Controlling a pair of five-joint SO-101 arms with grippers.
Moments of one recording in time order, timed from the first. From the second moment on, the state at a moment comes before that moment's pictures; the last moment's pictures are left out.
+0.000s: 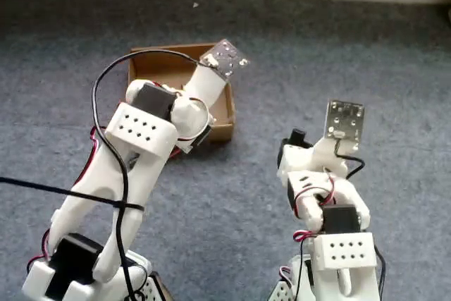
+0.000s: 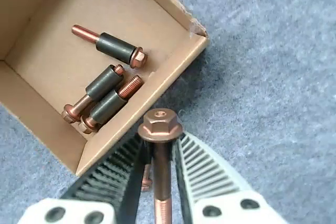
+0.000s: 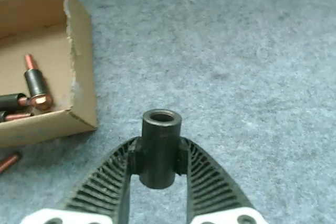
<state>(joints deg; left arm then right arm) 17.3 -13.3 11.9 79.7 -13.1 -11.5 -69.6 69.8 45.9 -7.7</state>
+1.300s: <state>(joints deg) 20.3 -78.2 58.2 40.0 20.4 -40.6 -103.6 93.0 35.7 -4.2</state>
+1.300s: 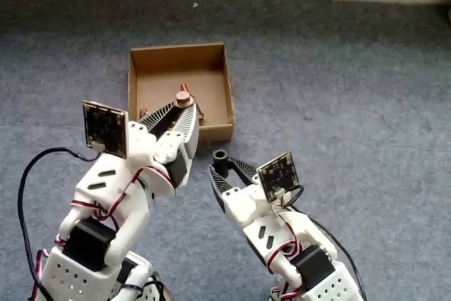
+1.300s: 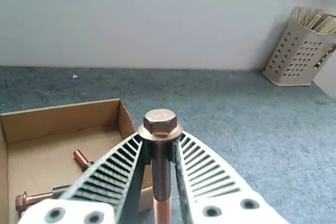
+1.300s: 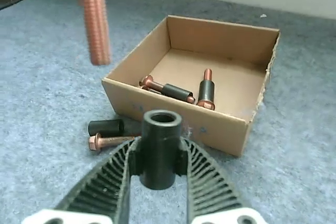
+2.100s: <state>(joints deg) 23.4 -81.9 64.7 34.5 20.2 -45.7 -103.6 95.8 23.7 3.3</state>
